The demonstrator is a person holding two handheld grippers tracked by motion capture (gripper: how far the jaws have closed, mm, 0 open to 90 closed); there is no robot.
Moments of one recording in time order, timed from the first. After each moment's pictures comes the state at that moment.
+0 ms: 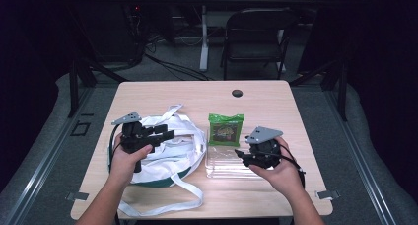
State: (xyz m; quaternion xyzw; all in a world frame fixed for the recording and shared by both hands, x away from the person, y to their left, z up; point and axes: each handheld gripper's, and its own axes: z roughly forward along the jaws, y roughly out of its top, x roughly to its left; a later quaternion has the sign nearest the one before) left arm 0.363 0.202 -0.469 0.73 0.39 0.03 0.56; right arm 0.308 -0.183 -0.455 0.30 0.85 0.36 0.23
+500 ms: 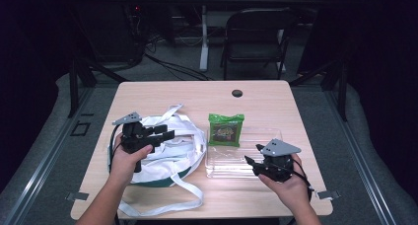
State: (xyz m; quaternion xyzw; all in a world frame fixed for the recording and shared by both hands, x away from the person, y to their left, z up) left arm 0.364 0.202 -0.471 0.74 0.39 0.03 0.55; right arm 0.283 -0.210 -0.475 0.35 0.81 0.39 0.25
